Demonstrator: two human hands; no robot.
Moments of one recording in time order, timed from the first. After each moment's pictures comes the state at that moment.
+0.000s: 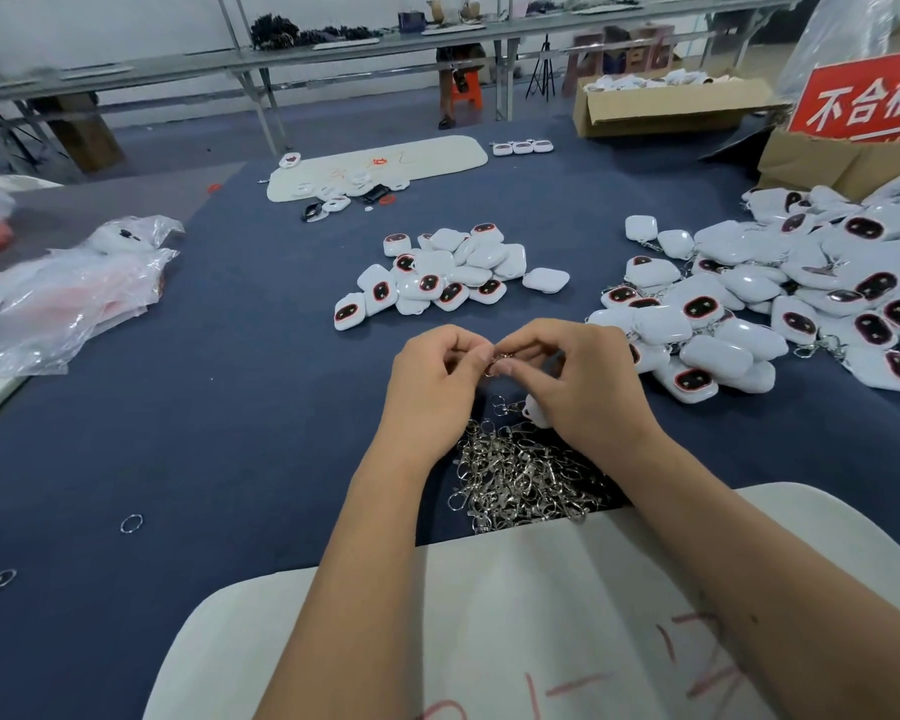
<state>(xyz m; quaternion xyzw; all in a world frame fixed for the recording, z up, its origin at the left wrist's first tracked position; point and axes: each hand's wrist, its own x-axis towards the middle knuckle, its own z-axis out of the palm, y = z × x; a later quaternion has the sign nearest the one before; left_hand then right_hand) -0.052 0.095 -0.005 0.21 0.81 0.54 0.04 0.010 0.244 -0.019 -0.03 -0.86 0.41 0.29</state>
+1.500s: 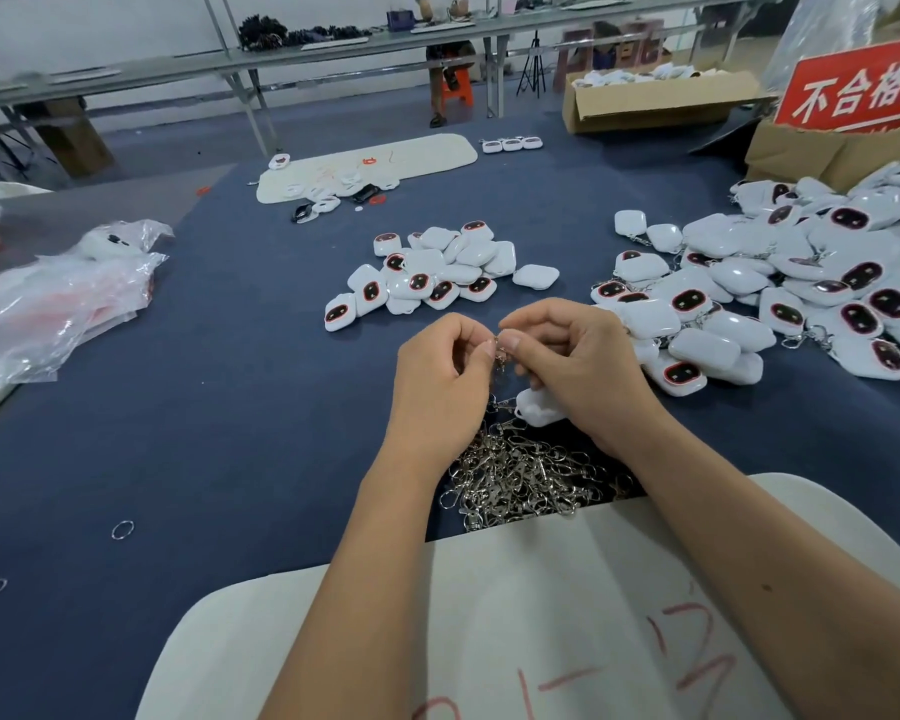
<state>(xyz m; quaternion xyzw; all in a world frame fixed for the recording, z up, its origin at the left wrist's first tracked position) -0.045 0.106 -0.009 0.25 0.79 0.56 -0.01 0.008 0.258 -0.023 -0.03 -0.76 0.60 0.24</state>
